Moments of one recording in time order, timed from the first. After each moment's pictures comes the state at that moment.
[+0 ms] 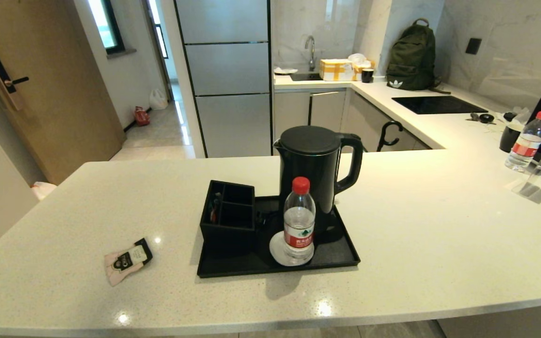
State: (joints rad) left arm 0.00 0.00 -0.02 0.05 -0.01 0.04; right arm -0.01 0.00 0.00 -0.01 -0.01 -0.01
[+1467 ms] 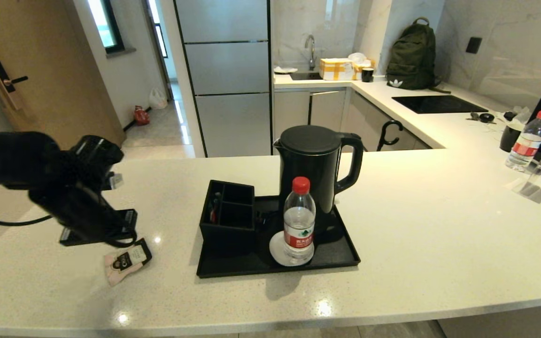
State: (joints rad) left arm -0.05 1.88 -1.37 0.68 0.12 -0.23; right arm -0.01 0.00 0.00 -0.01 -0.01 -0.01
